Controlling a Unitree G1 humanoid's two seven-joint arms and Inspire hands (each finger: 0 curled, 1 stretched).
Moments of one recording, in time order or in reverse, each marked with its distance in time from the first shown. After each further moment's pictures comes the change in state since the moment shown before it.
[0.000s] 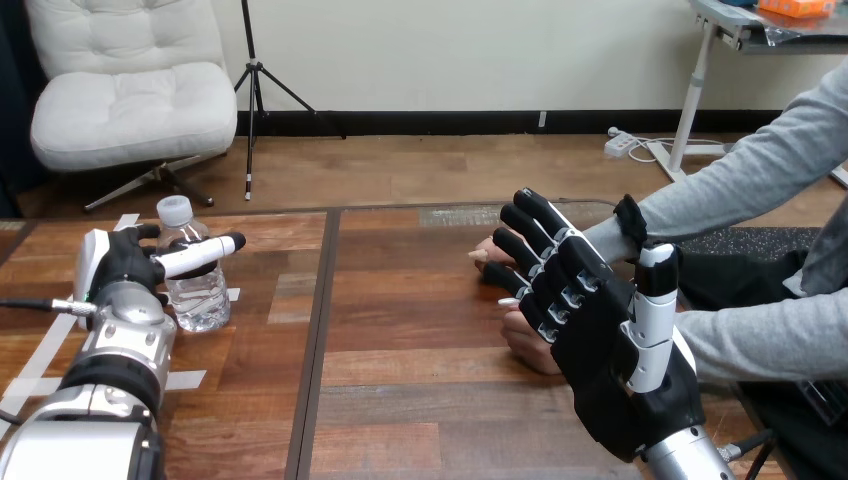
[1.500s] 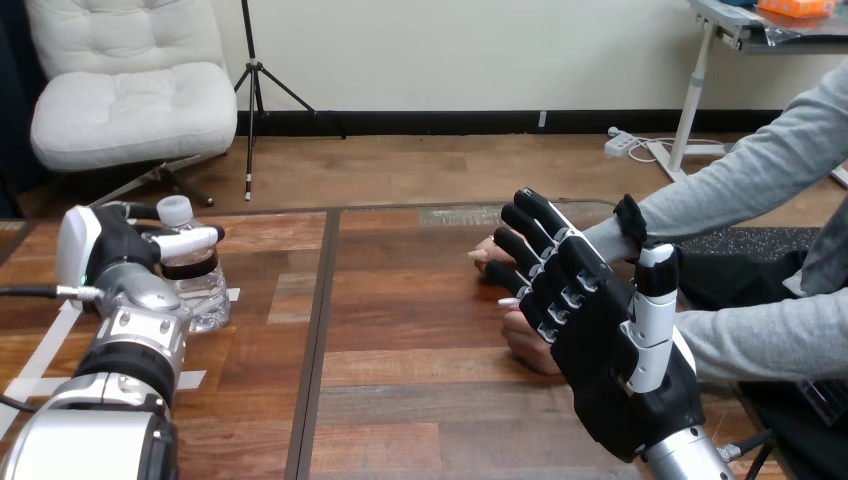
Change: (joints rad) left arm -0.029 -0.027 0.005 0.000 -0.003 -0.037 0.175; right arm 0.000 0.001 0.000 0.000 0.000 0.000 0.000
